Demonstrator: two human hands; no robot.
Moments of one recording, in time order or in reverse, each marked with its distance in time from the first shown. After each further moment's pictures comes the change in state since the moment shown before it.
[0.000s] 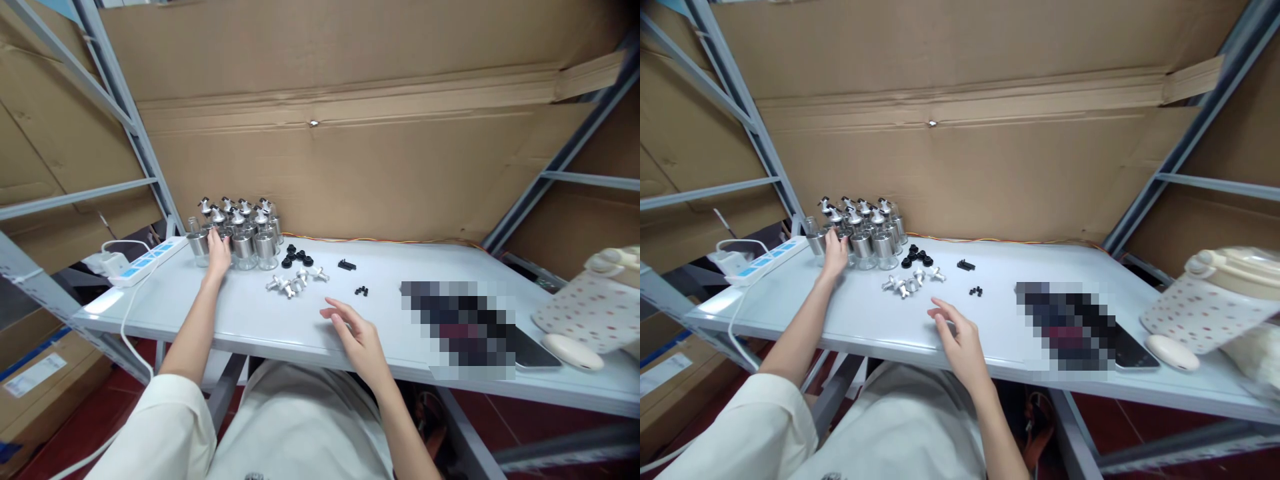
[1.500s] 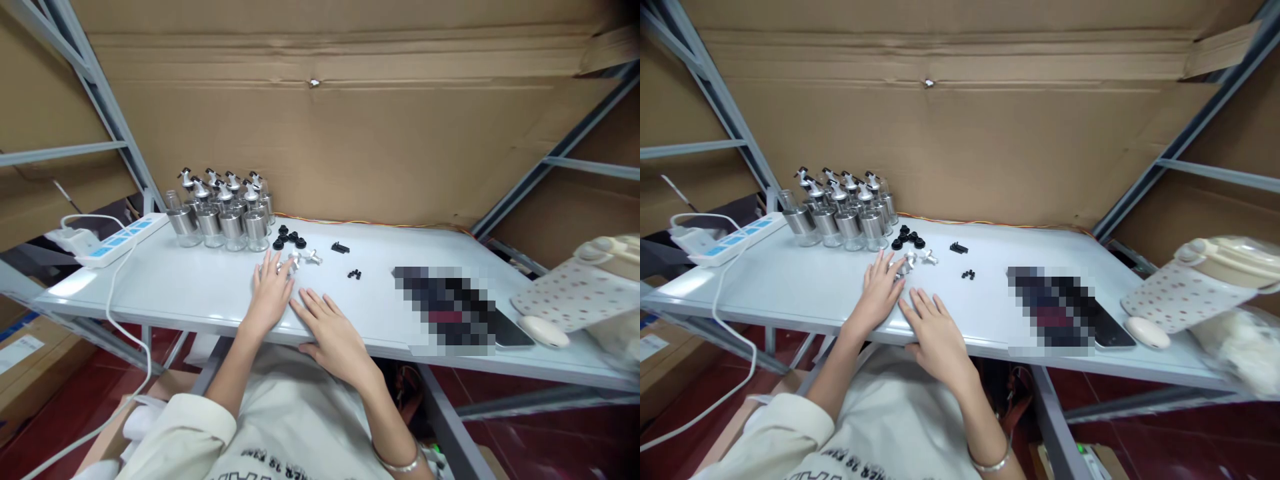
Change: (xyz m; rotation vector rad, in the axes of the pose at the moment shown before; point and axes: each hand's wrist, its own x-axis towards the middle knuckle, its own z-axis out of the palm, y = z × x) left_hand -0.170 0.120 0.019 0.248 -0.499 0.320; right_hand -0.004 -0.010 0.012 -0.808 -0.508 -0.277
